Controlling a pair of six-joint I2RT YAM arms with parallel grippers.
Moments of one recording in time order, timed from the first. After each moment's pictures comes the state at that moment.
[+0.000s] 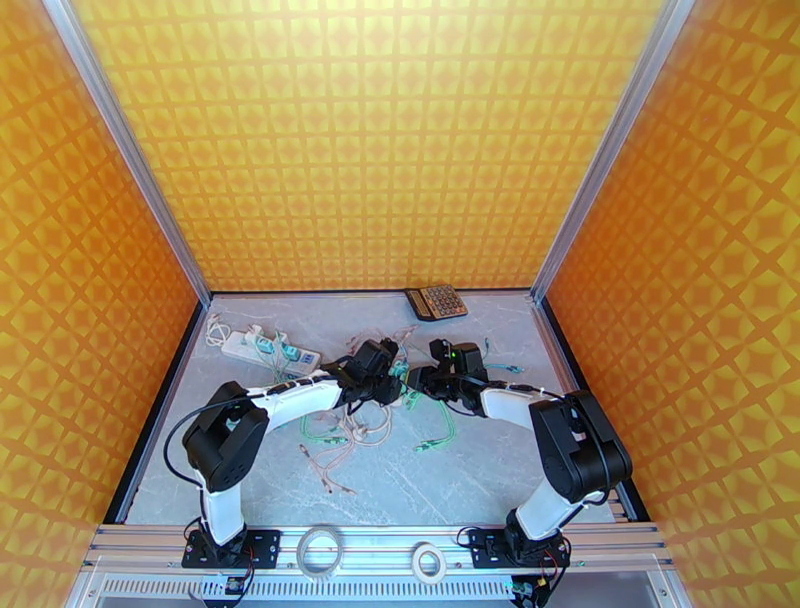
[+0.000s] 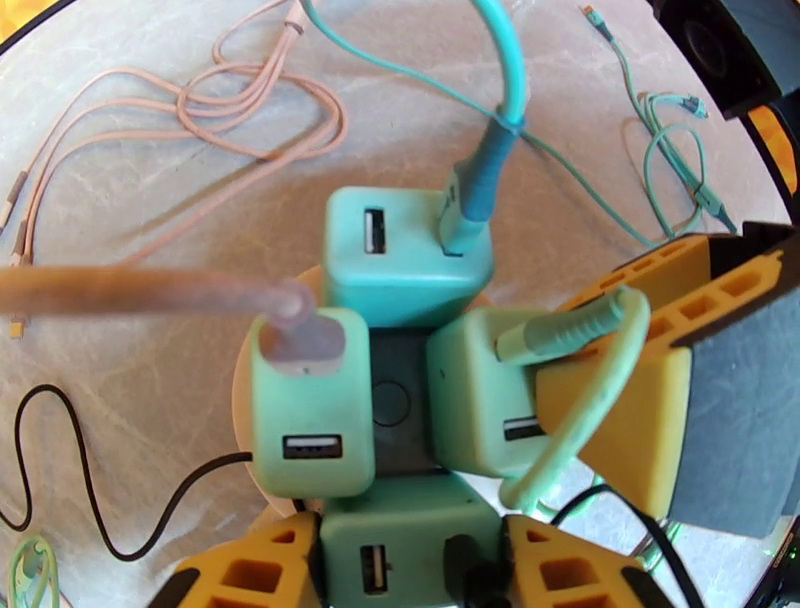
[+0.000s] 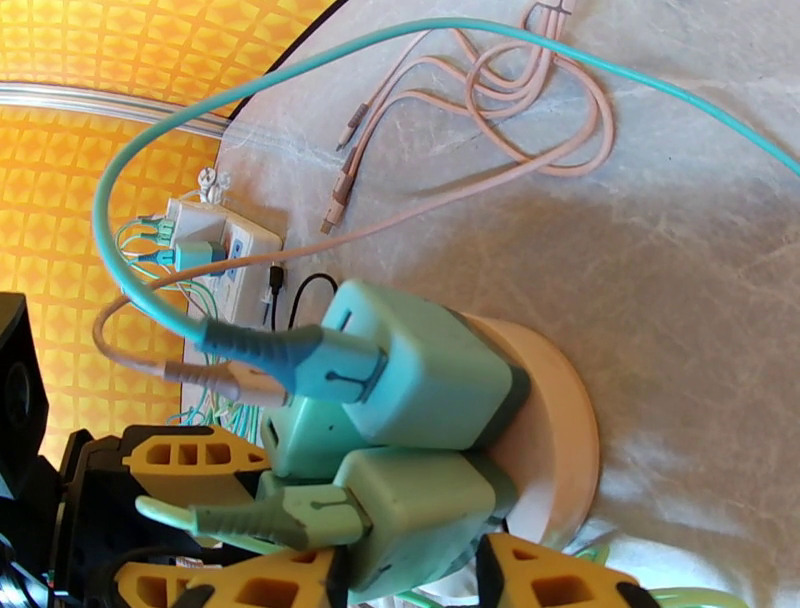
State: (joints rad) left arm -0.77 1.90 1.31 -0.30 0.04 -0.32; right arm 0.26 1.68 0.77 0.18 -0.61 0.61
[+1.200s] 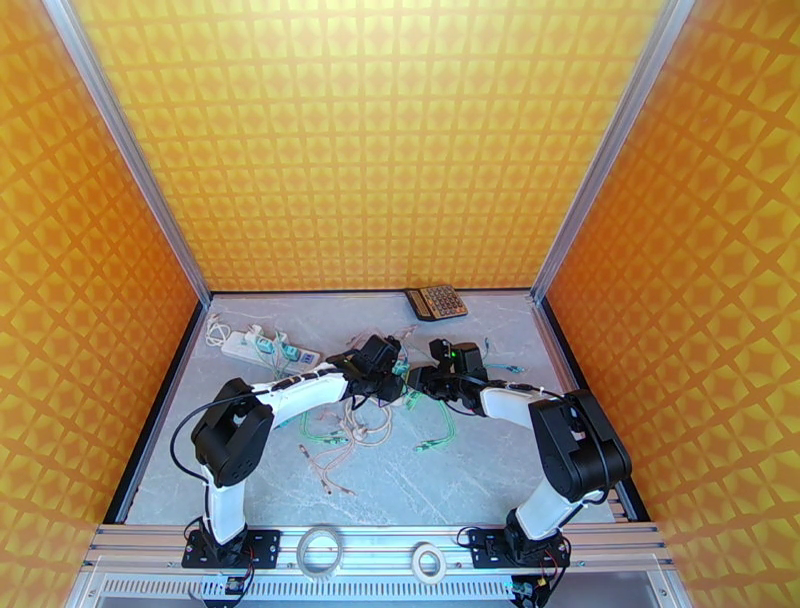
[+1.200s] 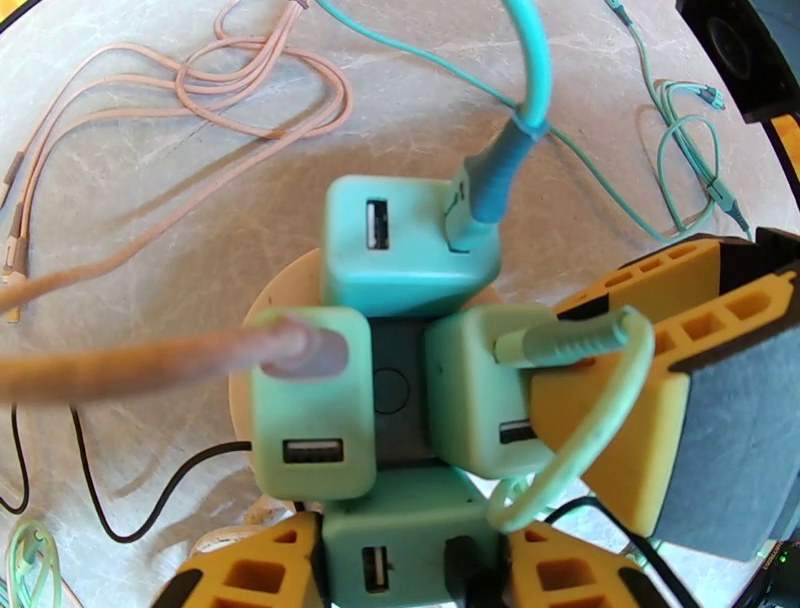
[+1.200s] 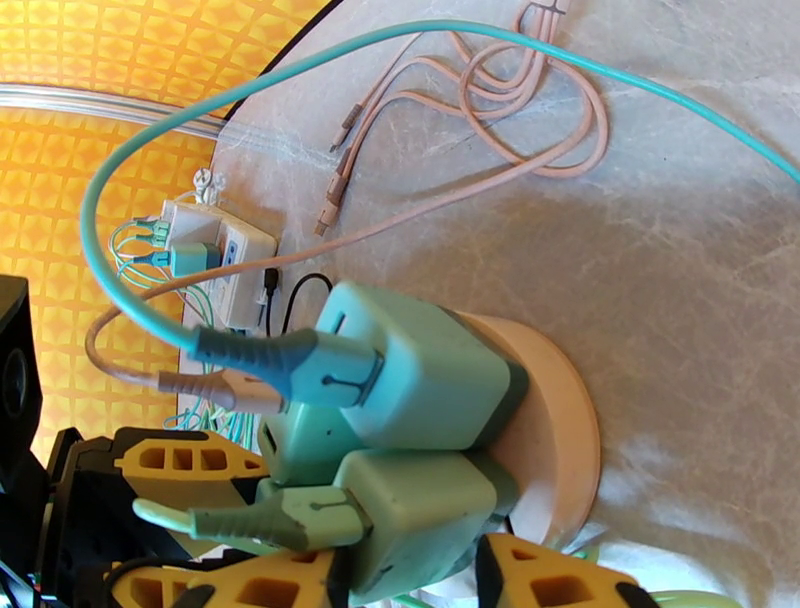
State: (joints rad) left arm -0.77 1.94 1.41 -0.41 0.05 -0.36; right arm 0.26 1.69 0.78 0.17 -0.60 0.61
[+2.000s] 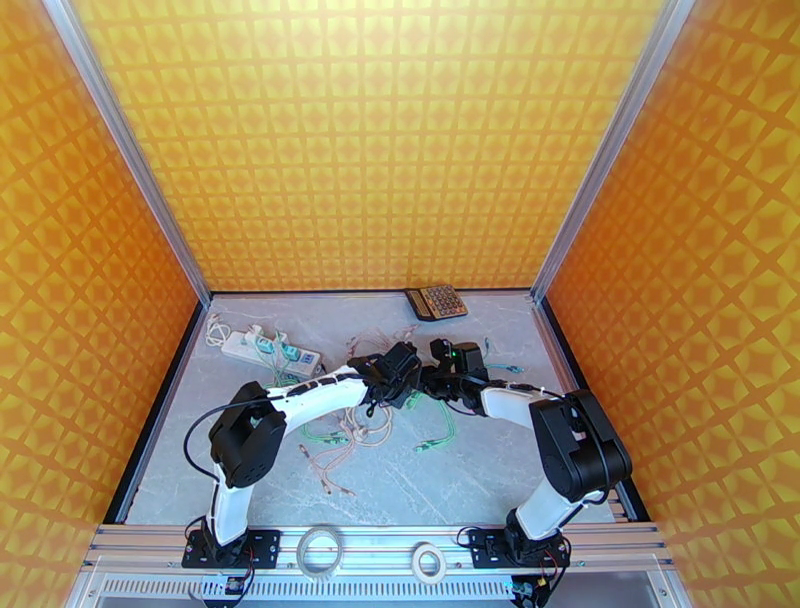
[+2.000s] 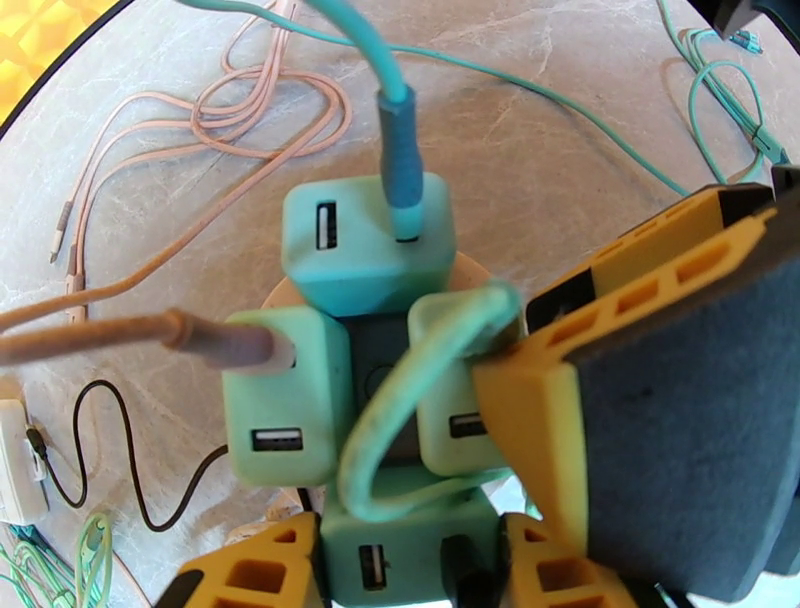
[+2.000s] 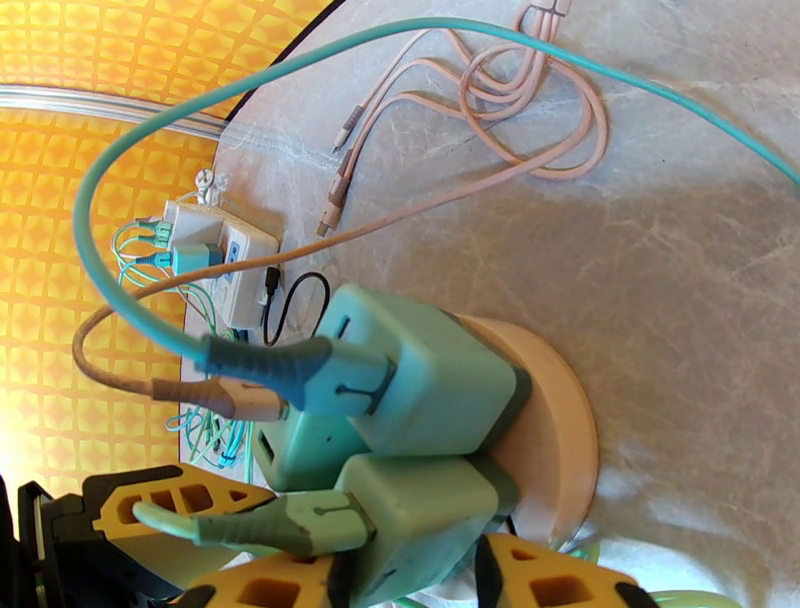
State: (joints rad) left arm -0.88 2.00 1.55 -0.58 -0.20 -0.27; right arm 0.25 1.69 0.78 0.17 -0.61 0.61
